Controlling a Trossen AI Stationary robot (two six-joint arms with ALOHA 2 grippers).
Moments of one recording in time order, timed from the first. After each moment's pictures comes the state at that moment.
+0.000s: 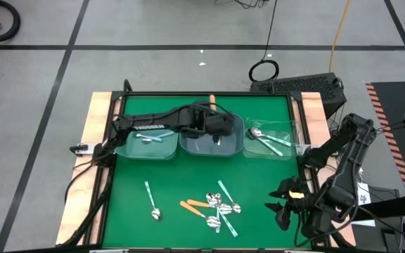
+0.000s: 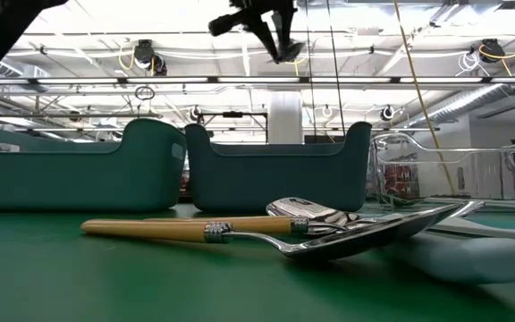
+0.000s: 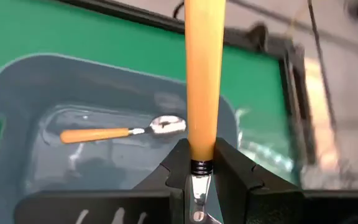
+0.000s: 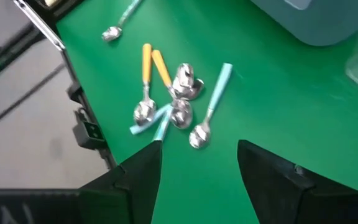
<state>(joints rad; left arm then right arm) 0.00 2.14 2.35 -1.29 -0.59 -1.56 1.03 1.38 1.31 -1.19 0.68 1.62</state>
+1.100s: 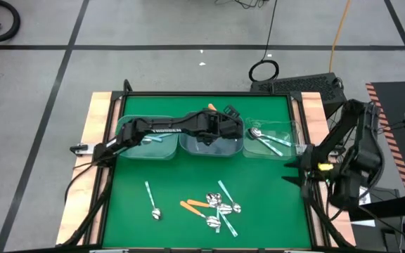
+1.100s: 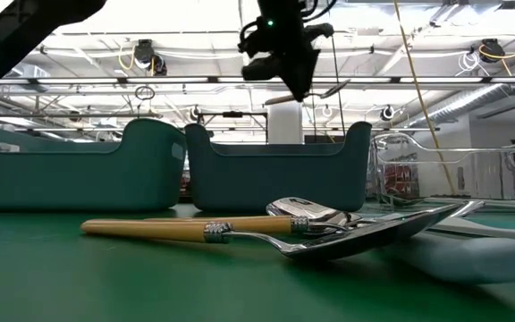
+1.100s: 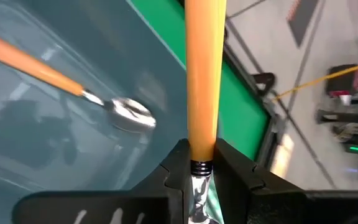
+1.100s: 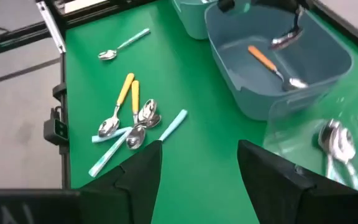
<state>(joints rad) 0.03 2.29 2.35 -1.15 -0.63 -2.12 1.10 1.08 1.31 -1.47 0.84 1.33</state>
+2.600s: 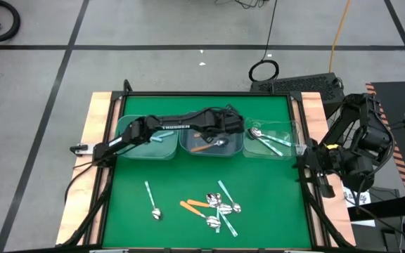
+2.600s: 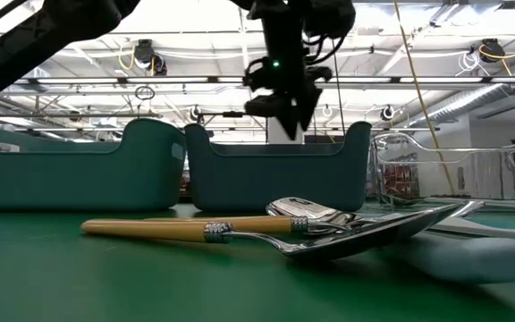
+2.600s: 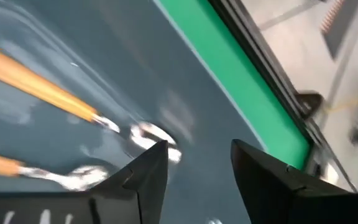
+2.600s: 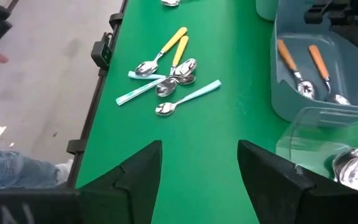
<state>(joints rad) 0.10 2.39 2.36 -1.15 -0.57 -2.13 1.10 0.93 1.31 -1.41 0.58 0.87</state>
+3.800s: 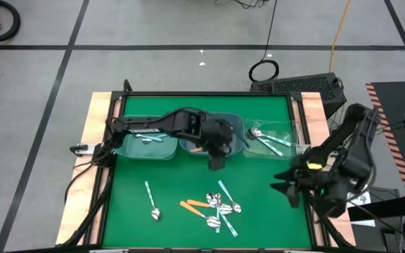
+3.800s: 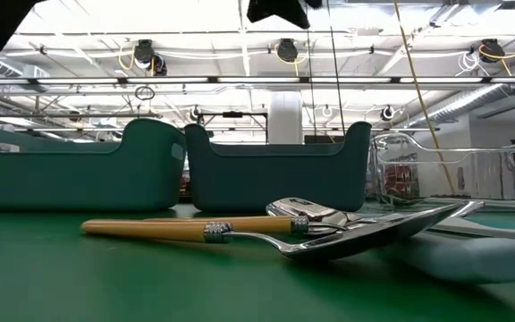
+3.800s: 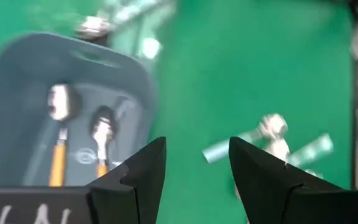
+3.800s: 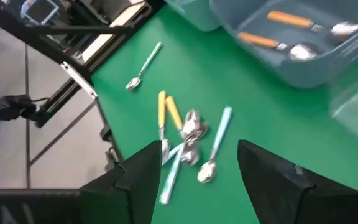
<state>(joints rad) -0.06 2.11 2.36 -1.22 0.01 -0.24 0.96 1.16 1.31 -1.20 0.78 1.56</state>
